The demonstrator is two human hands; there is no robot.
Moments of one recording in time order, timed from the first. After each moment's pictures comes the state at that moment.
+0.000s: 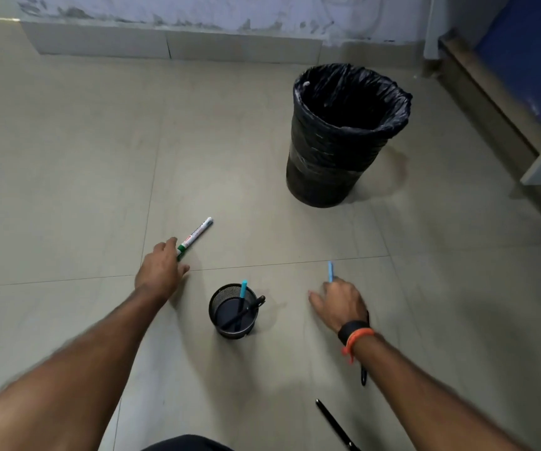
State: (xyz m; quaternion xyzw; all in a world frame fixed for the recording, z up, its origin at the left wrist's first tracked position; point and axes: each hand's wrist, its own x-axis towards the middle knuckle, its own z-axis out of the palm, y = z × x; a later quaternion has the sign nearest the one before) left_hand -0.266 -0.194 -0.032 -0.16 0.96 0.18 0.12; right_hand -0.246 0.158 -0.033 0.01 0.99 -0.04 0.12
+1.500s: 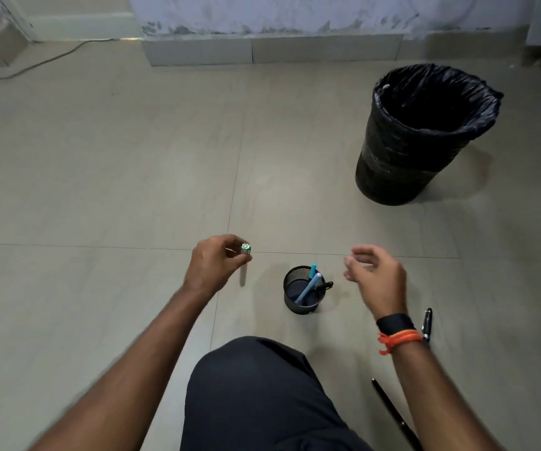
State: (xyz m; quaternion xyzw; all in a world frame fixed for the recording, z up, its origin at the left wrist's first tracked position) left_hand -0.178 -0.207 0.091 -0.16 0.92 0.35 0.00; right_hand -0.216 0.077 0.064 0.09 0.81 -0.58 0.02
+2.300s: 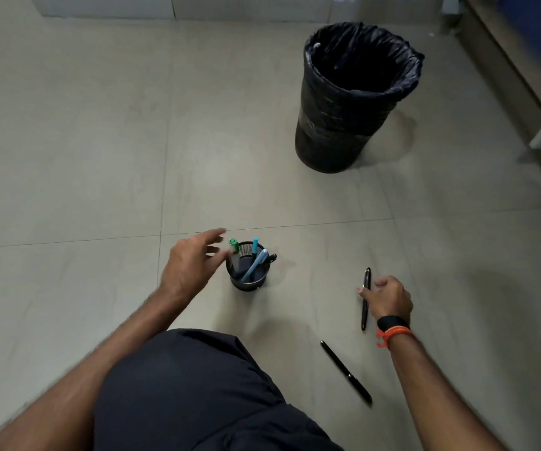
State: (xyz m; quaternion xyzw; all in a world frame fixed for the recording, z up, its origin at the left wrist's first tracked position) left_hand -0.174 -0.145 0.055 -0.08 0.93 0.36 0.04; right_hand -0.166 0.216 -0.014 0.35 0.89 -0.28 0.10
